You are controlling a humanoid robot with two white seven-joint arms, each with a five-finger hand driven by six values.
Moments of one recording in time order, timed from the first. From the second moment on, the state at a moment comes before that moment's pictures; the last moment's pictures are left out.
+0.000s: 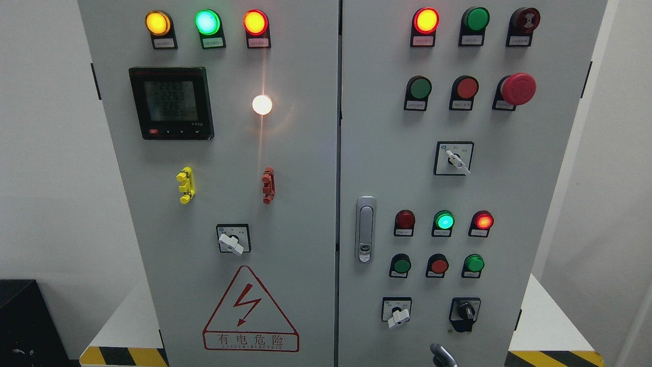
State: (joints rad) left arm 0.00 -0.11 -0.05 0.00 0.11 -0.04 0.03; right arm 0.20 0.13 0.05 -1.91 0.00 -0.18 0.16
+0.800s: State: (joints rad) left arm 0.00 -0.11 -0.05 0.00 0.11 -0.04 0.03; right arm 0.19 0.13 0.04 -1.95 0.03 -0.19 0.14
